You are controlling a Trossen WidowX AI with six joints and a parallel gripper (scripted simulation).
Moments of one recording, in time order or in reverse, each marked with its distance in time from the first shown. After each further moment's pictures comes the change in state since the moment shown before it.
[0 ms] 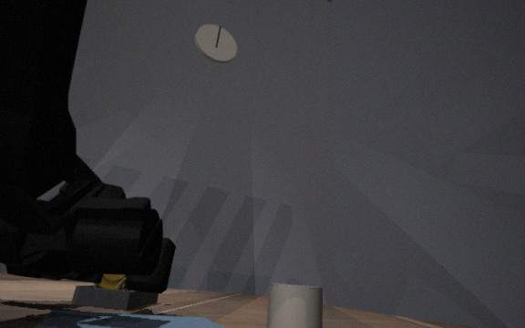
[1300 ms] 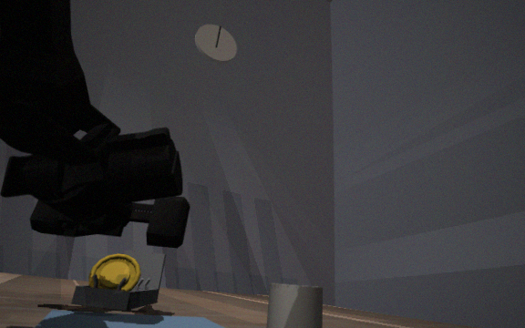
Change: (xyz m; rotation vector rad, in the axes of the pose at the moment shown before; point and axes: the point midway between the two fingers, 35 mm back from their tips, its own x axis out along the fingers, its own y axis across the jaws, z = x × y) arm -0.002 -0.008 0.053 -0.008 0.006 0.007
